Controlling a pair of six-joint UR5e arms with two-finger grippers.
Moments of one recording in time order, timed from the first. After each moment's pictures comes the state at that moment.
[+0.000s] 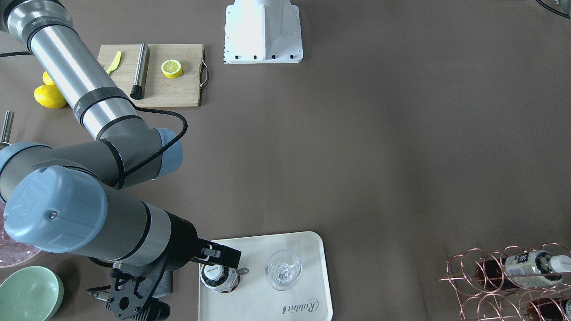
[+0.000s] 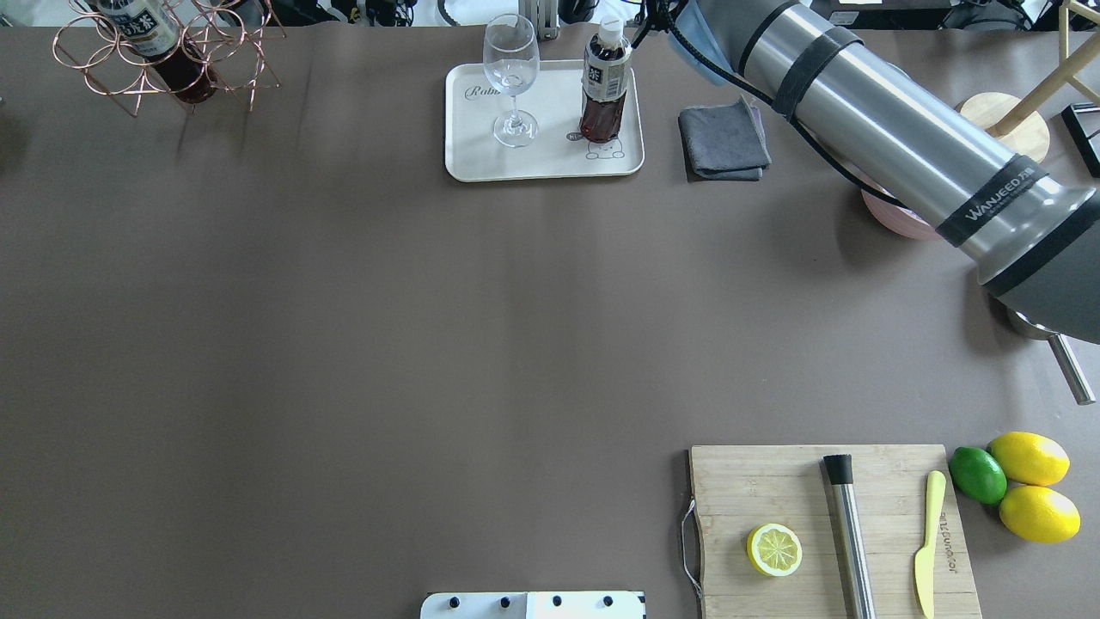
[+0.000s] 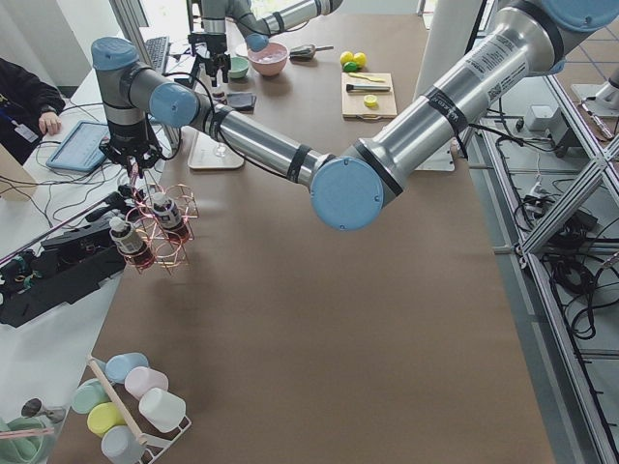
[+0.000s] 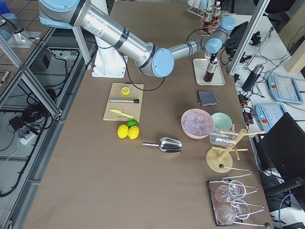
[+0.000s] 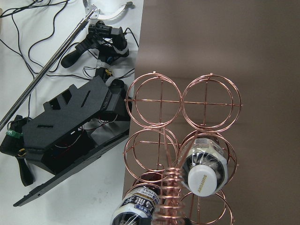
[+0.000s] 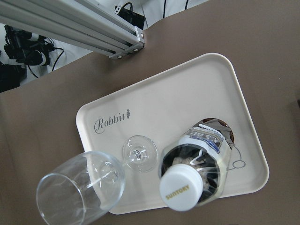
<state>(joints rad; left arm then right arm) -1.43 -2.40 -1.17 -1.63 -2.23 1.03 1.03 -0.45 0.82 -1.05 2.42 1.28</state>
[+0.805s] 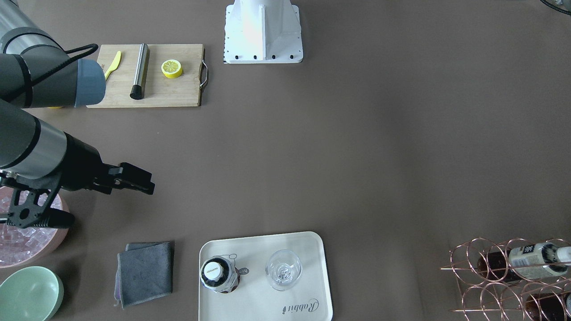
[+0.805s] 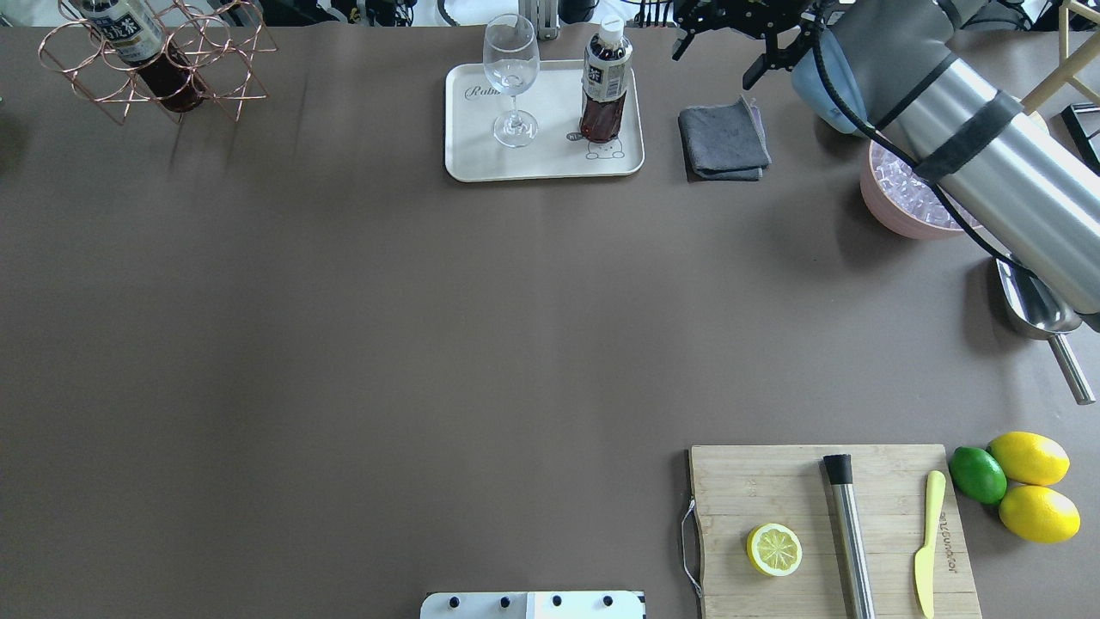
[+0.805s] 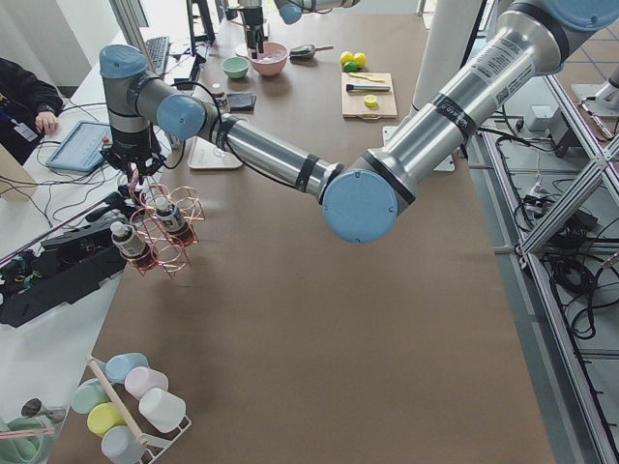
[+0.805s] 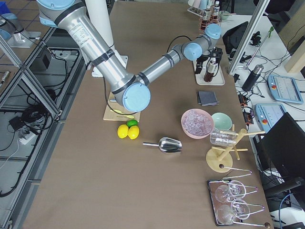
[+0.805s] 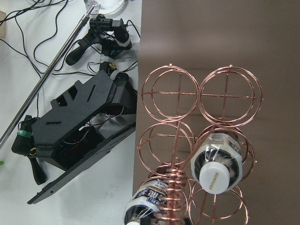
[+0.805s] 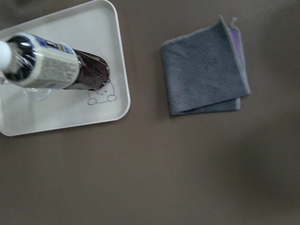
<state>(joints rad) -1.44 -2.33 -1.25 -1.66 -2.23 1.07 1.09 -0.89 1.52 -1.55 2.46 0.91</state>
